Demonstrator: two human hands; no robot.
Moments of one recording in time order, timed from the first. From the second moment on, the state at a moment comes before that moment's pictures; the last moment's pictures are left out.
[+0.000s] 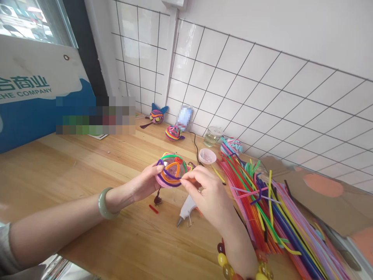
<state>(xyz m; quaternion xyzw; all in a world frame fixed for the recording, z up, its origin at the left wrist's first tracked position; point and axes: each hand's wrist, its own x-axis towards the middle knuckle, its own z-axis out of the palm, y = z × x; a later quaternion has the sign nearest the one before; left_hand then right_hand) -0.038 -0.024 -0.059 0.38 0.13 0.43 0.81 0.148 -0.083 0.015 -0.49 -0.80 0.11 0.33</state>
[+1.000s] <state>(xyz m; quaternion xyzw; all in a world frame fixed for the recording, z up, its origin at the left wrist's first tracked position) -0.034 -0.029 -0.063 0.37 0.15 0.47 0.79 0.151 -0.078 0.014 -0.51 -0.79 0.18 0.29</state>
